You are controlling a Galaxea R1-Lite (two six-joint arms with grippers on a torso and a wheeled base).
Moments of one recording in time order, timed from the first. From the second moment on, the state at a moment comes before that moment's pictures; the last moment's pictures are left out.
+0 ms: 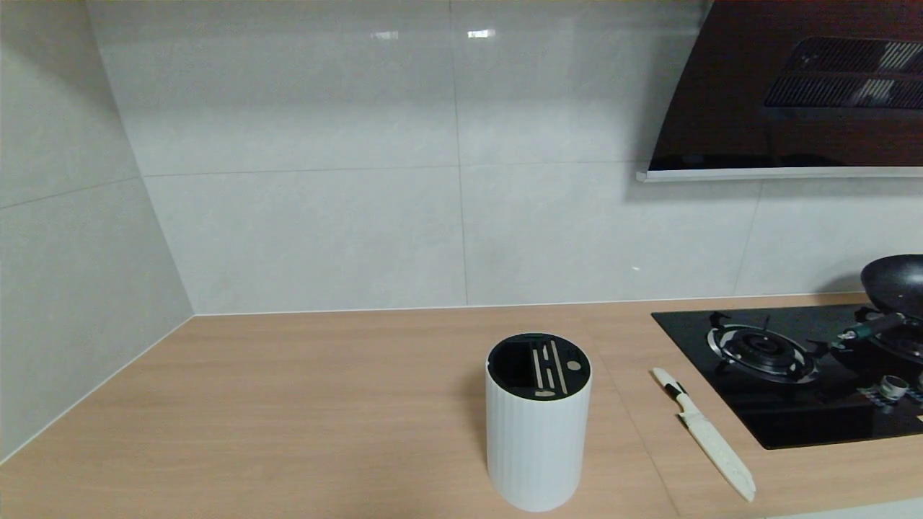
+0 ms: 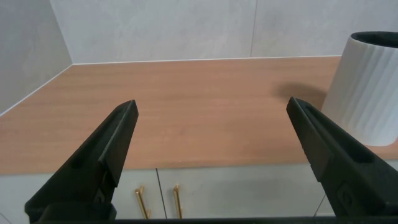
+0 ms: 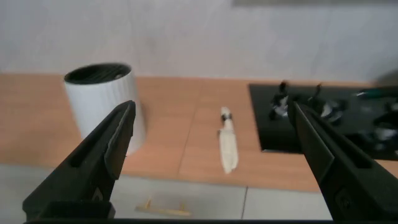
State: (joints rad) left arm 0.00 0.00 0.00 0.00 0.00 0.00; right arm 0.09 0.31 -0.23 0.00 0.10 0.03
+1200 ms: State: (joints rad) left arm 0.00 0.00 0.00 0.00 0.00 0.00; right arm 0.08 2.04 -0.57 -0.77 0.07 0.02
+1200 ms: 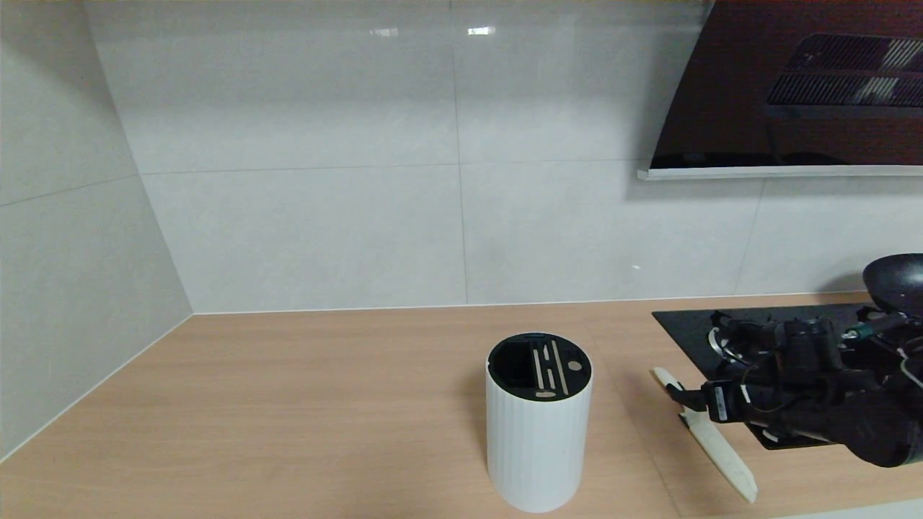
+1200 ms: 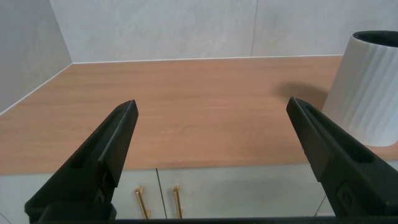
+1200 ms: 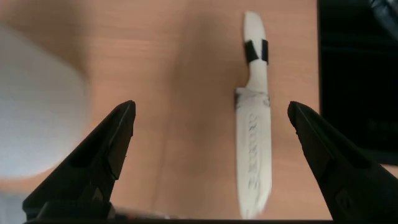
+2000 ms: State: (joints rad) left arm 0.00 0.00 0.00 0.00 0.00 0.00; right arm 0.04 2.34 -0.64 -0.89 -0.03 -0.02
